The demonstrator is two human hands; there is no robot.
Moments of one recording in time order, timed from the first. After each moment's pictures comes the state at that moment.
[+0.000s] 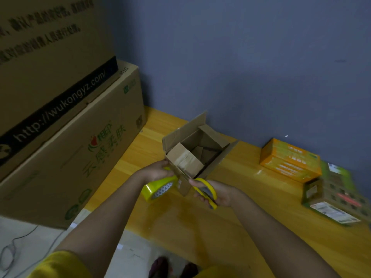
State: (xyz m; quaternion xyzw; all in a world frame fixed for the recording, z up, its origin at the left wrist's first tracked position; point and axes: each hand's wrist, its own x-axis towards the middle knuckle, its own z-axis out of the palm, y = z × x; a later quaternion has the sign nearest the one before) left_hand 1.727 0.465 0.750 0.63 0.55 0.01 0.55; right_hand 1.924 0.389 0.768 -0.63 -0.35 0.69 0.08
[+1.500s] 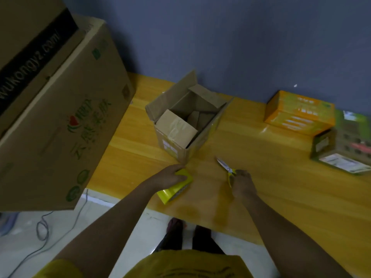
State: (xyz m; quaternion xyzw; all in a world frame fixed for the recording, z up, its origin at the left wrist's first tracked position) left_hand 1.758 0.400 0.678 0.64 0.51 -0.07 0.57; right_hand 2.009 0.313 0.608 -0.82 -0.51 0.25 -0.08
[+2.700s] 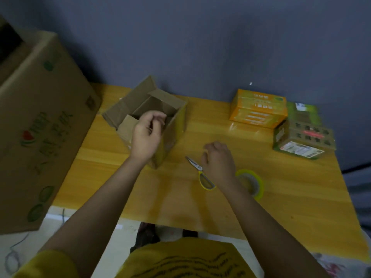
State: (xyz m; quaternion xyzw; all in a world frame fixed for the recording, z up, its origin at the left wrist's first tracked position) left_hand 1.848 0.423 0.755 0.70 0.43 0.44 0.36; right_hand 2.020 0.308 0.718 -0.79 -0.59 0.08 0.16
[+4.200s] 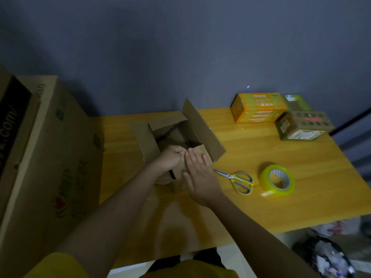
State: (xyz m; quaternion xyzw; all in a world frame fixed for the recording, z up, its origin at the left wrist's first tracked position) left_hand 1.787 0.548 0.733 0.74 0.40 -0.05 0.54; right_hand 1.851 0.404 0.688 -0.79 -0.59 0.08 0.14
